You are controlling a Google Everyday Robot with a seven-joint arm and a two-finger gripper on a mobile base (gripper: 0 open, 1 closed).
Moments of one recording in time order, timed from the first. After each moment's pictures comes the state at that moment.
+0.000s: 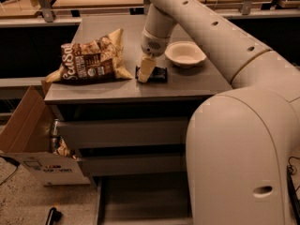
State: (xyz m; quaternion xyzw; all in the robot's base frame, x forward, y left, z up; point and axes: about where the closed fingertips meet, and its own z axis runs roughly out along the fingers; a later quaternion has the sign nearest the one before) arm 0.698 0.007 0.839 -0.66 0.74 0.07 0.13
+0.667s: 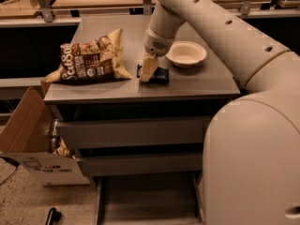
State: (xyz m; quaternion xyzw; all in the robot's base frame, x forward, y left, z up) arm 0.685 0.002 0.850 -0.66 0.73 0.08 0.15
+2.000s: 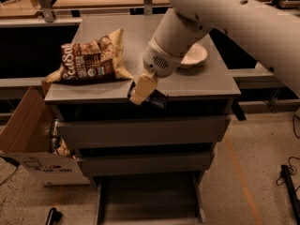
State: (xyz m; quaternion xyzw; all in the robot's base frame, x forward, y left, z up) arm 0.543 0.020 0.887 -0.59 0.78 0.16 0.17
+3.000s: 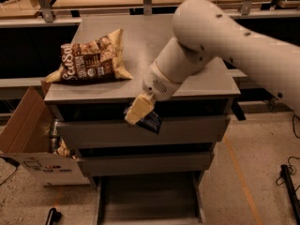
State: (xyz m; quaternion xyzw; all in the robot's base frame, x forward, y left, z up) arm 0.512 0.029 0.842 -0.55 0.78 0.23 0.17
